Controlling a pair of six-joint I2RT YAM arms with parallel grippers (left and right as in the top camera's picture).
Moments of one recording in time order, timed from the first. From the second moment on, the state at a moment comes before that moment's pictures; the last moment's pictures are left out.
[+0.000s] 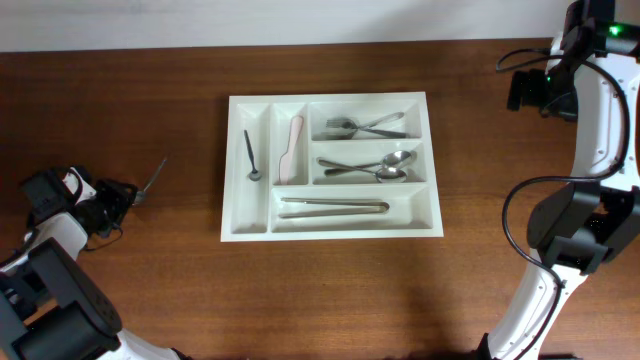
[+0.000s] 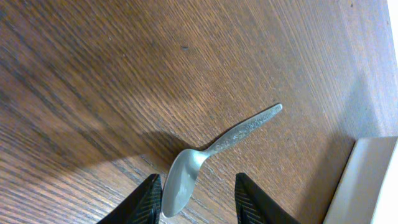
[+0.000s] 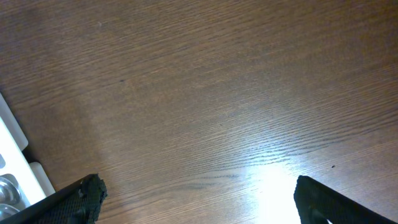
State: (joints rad) left arm 0.61 1.82 0.96 -0.20 0.48 -0.39; right arm -0.27 2.23 2.32 -1.41 0.08 0.02
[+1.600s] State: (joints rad) left arm 0.58 1.87 0.96 -0.17 0.56 -0.41; right arm -0.27 2.23 2.32 -1.41 0.08 0.02
